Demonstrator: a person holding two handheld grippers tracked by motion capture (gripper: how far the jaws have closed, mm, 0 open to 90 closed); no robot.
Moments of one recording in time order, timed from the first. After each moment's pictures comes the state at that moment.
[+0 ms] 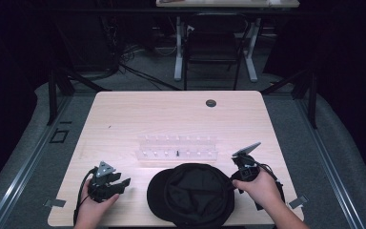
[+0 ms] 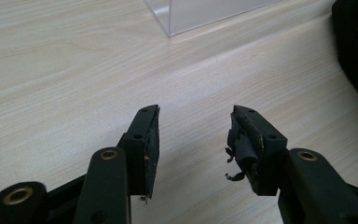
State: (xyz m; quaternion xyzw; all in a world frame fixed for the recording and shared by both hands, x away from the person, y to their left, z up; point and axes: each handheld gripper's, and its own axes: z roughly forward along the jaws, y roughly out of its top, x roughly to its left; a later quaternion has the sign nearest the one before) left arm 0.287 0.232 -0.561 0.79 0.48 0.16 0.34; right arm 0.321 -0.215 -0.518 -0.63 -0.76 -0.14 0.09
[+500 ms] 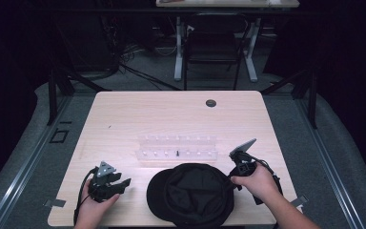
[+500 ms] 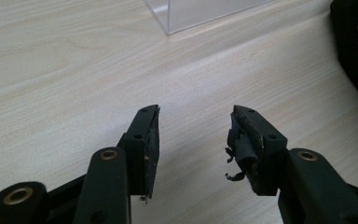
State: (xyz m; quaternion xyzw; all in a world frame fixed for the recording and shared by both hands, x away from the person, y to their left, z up) left arm 0.288 0.231 -0.562 0.79 0.48 0.16 0.34; right arm 0.338 -0.212 -0.525 -0.63 -0.76 -0.11 0.13
